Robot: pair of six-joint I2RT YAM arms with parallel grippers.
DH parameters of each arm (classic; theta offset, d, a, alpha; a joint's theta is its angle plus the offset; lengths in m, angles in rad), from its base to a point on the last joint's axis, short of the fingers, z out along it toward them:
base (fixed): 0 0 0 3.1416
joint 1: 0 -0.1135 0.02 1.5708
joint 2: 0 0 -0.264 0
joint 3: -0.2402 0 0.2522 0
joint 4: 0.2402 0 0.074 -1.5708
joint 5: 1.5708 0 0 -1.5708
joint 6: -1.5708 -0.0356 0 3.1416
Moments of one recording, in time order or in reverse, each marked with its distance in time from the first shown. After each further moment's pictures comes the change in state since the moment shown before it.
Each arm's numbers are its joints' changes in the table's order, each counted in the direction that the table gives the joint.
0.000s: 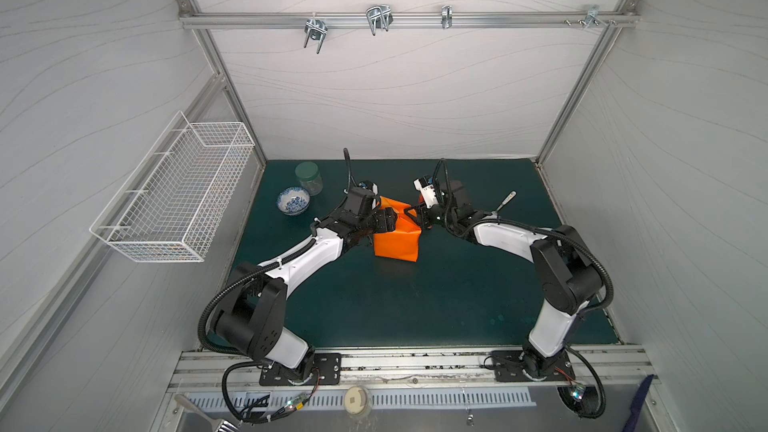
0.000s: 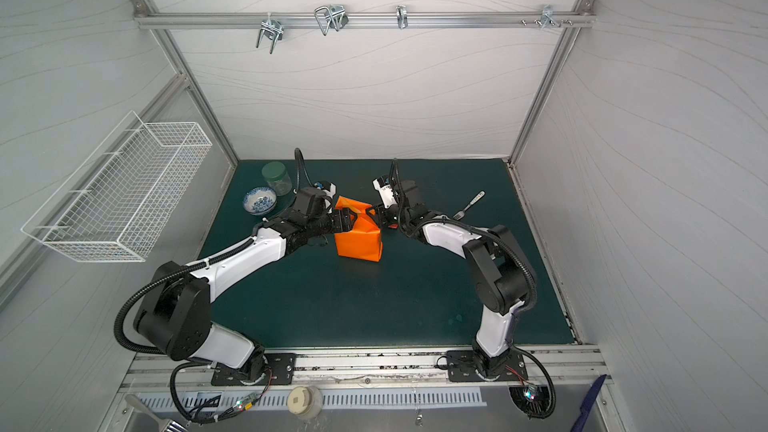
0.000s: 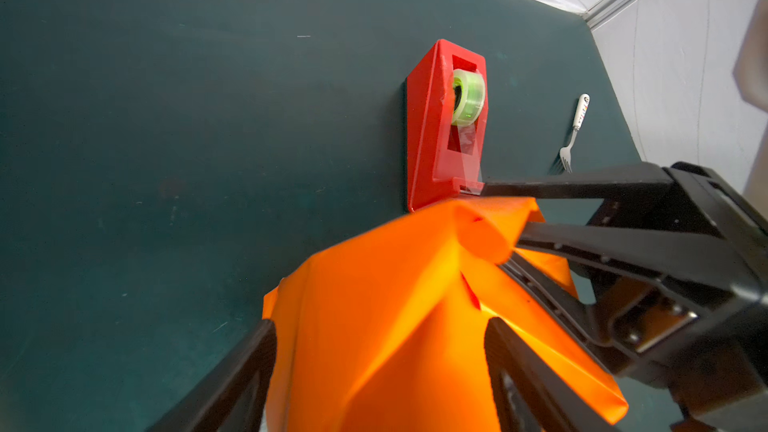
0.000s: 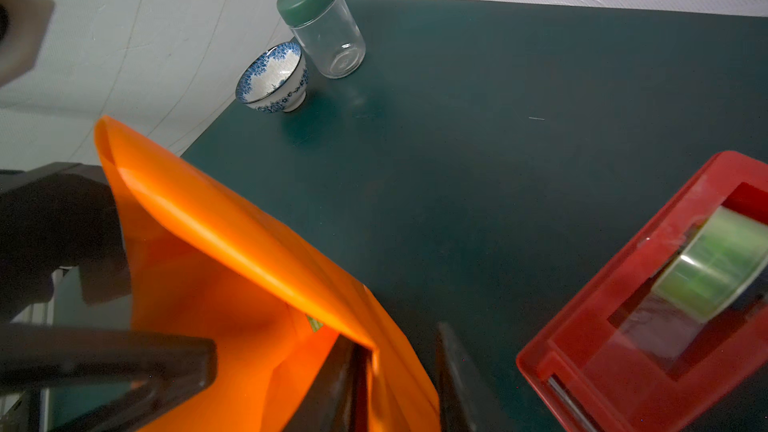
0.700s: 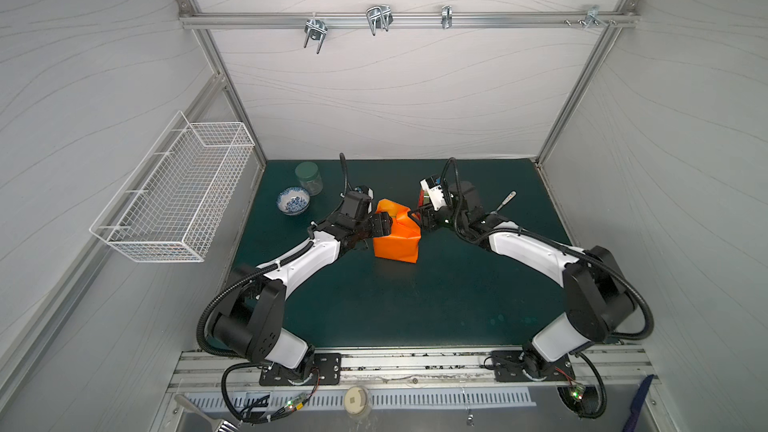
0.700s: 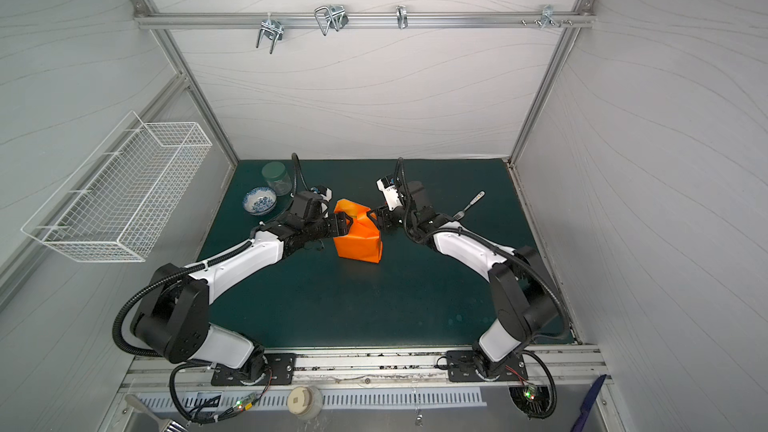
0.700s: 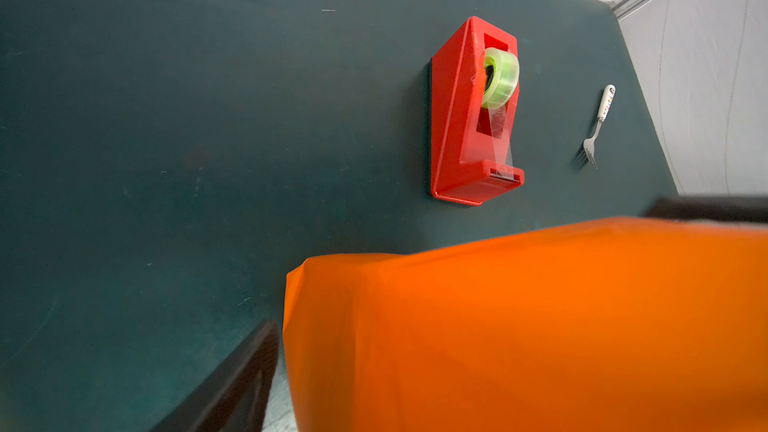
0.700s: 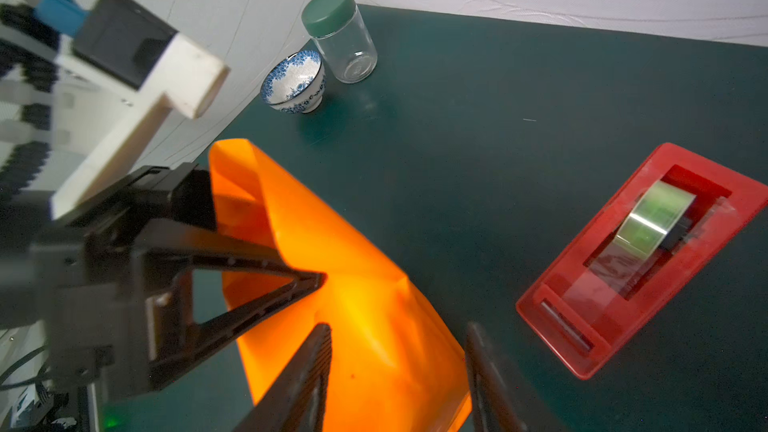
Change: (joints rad) left arm -0.014 -0.018 0.050 0.003 0.008 0.006; right arm -0.053 -0.246 0.073 0.164 0.086 0.003
